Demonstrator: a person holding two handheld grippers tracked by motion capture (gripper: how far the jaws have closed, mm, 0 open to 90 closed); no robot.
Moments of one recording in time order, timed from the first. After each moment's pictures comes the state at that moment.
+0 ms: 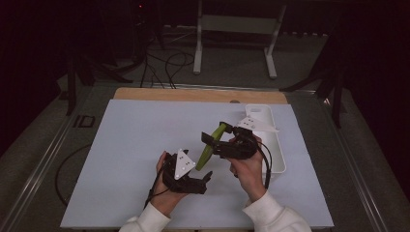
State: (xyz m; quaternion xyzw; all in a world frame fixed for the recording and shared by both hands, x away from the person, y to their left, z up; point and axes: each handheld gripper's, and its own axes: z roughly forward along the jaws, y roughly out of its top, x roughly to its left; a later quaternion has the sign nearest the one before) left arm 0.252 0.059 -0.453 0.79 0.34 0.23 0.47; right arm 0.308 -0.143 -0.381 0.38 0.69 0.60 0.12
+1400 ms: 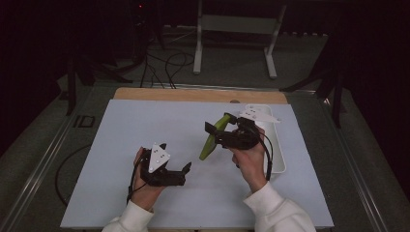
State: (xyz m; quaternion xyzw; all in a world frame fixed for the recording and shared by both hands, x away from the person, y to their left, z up) left arm 0.261 0.115 -0.447 0.76 0.37 0.25 0.47; right arm 0.327 -0.147 -0.370 0.40 0.69 0.58 0.15
